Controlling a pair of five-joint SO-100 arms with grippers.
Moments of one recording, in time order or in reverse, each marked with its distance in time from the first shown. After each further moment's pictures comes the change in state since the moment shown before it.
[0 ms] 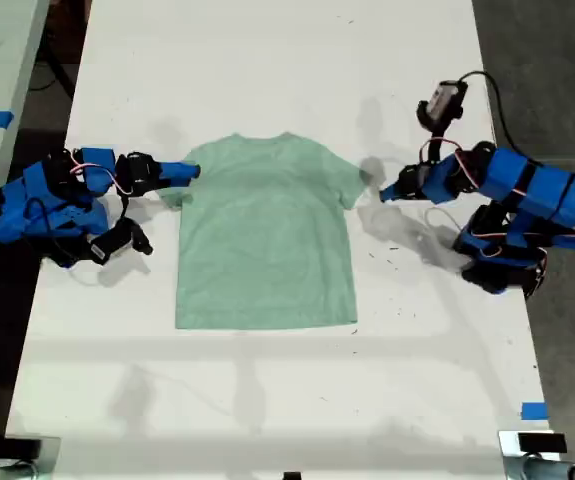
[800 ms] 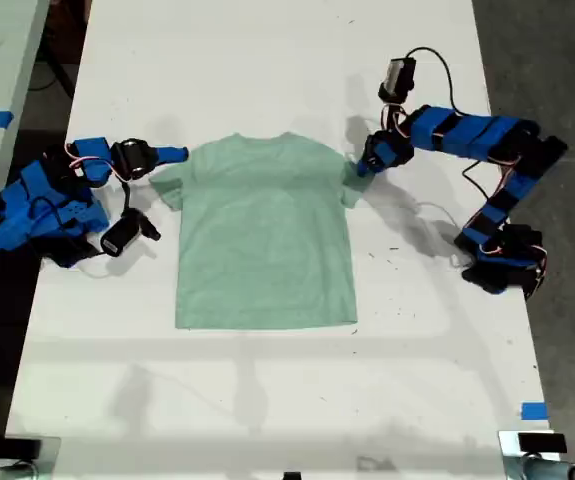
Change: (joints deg) arm 0 -9.1 0.0 0.0 -4.4 11.0; arm 1 12.9 -54.6 -30.1 -13.9 -8.7
